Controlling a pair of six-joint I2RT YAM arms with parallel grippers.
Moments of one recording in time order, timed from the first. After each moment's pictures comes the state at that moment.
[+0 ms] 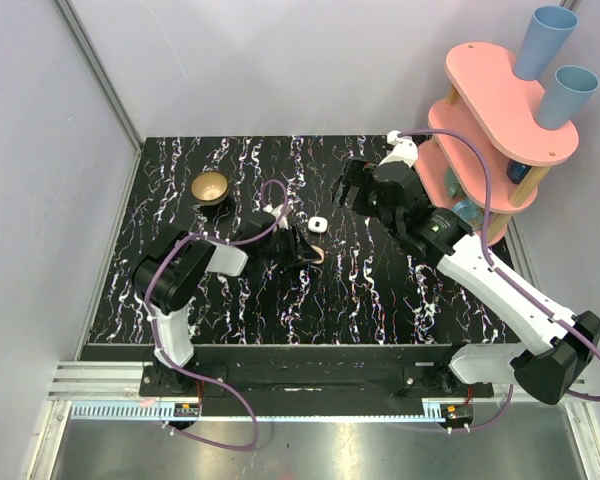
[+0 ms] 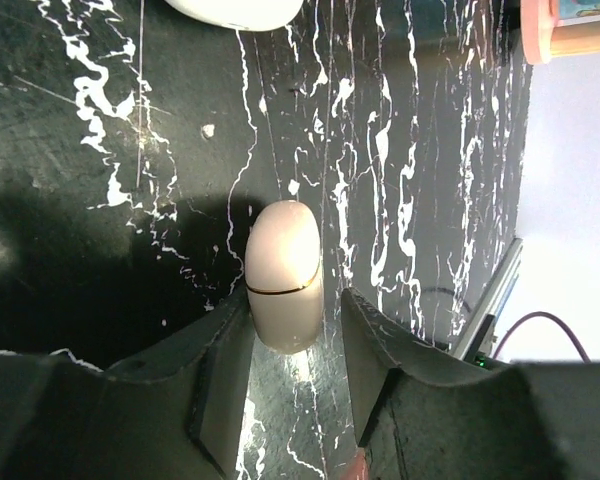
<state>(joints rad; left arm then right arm) -0.53 1.89 0.79 0.50 0.49 -0.86 0.71 1.27 1.31 -0.42 0.37 0.61</state>
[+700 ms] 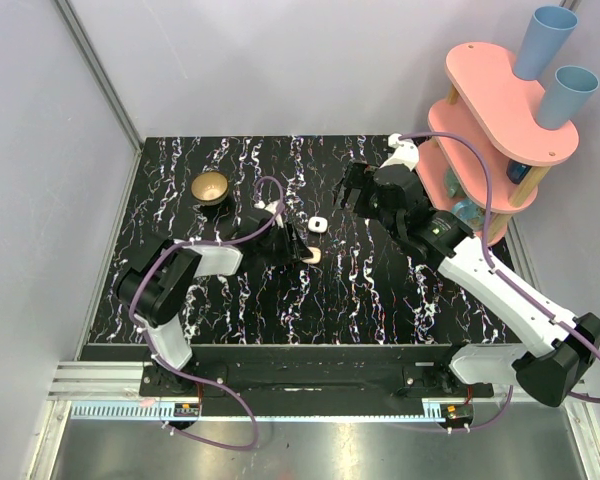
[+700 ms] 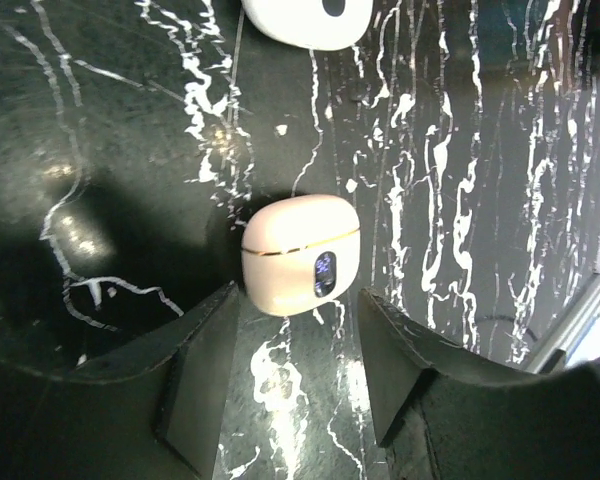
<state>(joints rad) -0.53 1.78 0.80 0.29 0.34 -0.75 0.71 1.25 1.27 -0.41 0.38 0.61</state>
